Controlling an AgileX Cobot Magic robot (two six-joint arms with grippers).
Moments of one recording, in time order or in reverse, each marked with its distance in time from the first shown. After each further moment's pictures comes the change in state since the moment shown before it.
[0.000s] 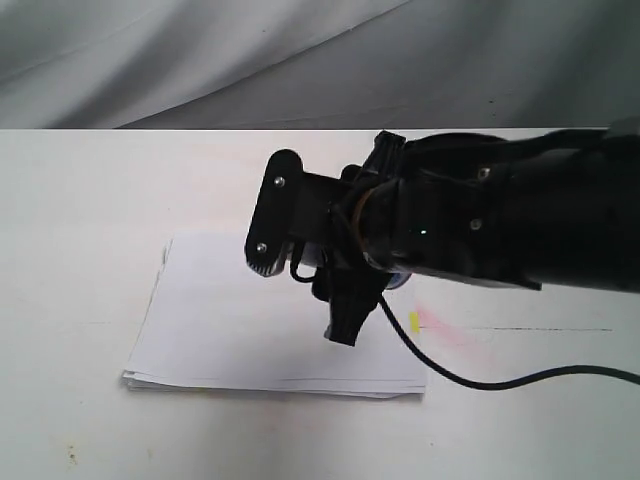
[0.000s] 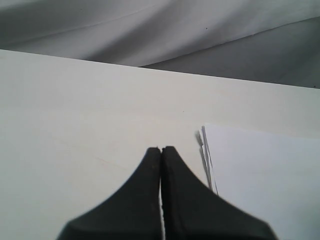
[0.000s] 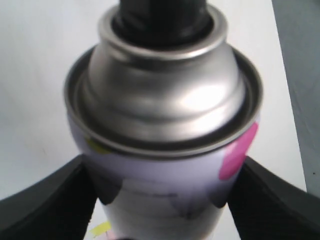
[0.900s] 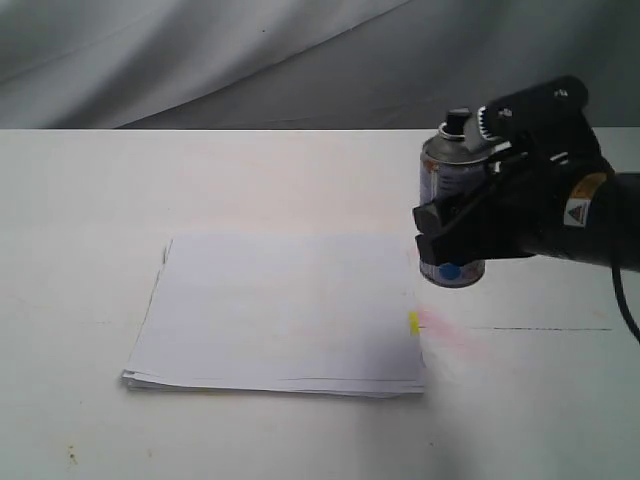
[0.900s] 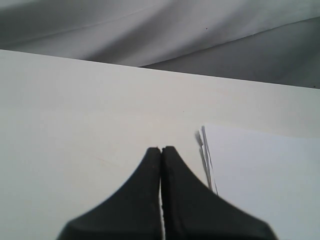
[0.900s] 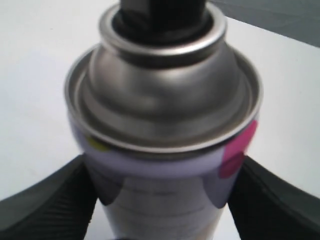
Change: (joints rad) left arm 0.000 0.000 0.000 0.000 0.000 0.000; right arm -0.386 -0.337 0.355 0.749 -0.459 -0.071
